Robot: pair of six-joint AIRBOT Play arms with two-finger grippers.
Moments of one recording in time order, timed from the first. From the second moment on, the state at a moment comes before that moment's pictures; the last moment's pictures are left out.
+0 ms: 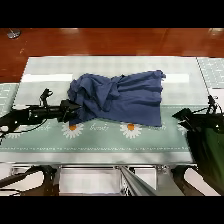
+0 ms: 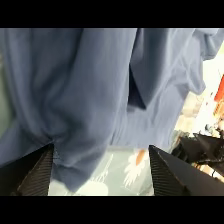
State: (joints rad) left arm 0.15 -1.34 0.56 0.30 -0.99 -1.01; right arm -0.52 -1.08 0.52 -0.91 0.99 1.31
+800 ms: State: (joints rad) left arm 0.08 -1.46 0.70 0.28 -1.05 -0.98; right arm -0.26 -1.19 0.56 -0.88 1.01 1.33
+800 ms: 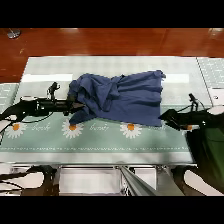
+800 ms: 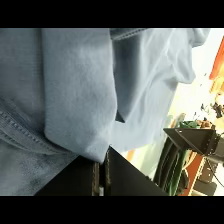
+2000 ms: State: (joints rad) left arm 0.17 -1.16 1.97 0.79 -1.17 -1.38; right arm -0.21 -1.17 2.00 -1.03 1.18 1.50
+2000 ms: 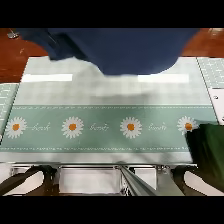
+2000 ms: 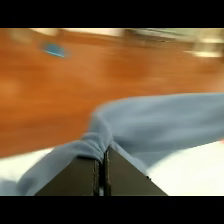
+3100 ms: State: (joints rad) left arm 0.17 -0.70 1.60 1.28 -1.57 -1.52; right arm -0.26 -0.67 1.59 -1.04 1.47 1.47
